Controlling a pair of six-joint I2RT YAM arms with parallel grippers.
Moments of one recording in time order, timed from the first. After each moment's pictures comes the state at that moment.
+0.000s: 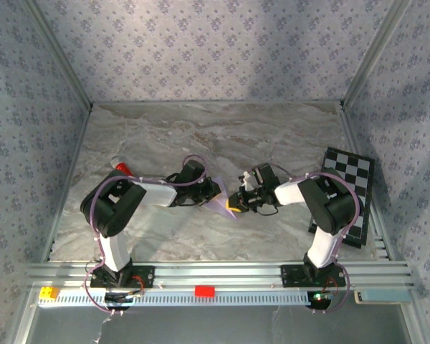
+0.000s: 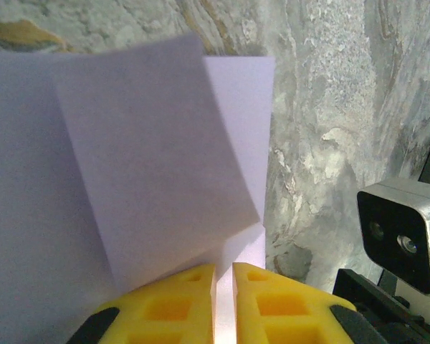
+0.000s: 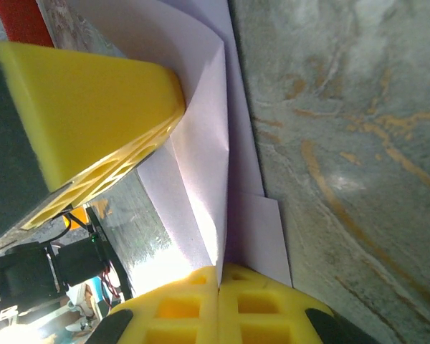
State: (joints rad) left arm -0.71 1.81 0.81 0.22 0.32 -1.17; right arm 0.48 1.78 0.66 0.15 -0.84 0.73
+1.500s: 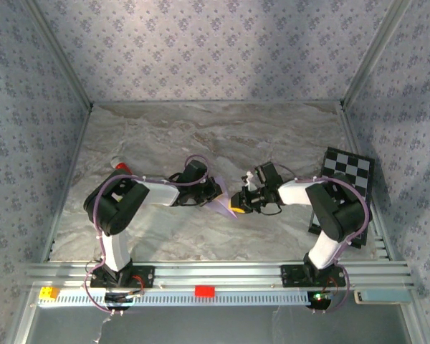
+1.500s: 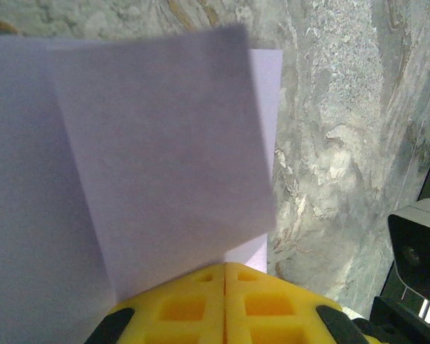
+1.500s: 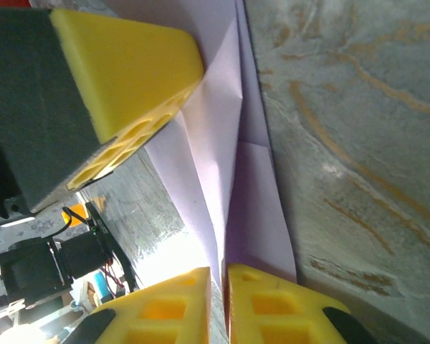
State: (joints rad) left arm -0.72 1.84 0.83 0.20 0.32 -1.16; right arm 0.46 1.70 0.67 0.00 -0.82 0.71
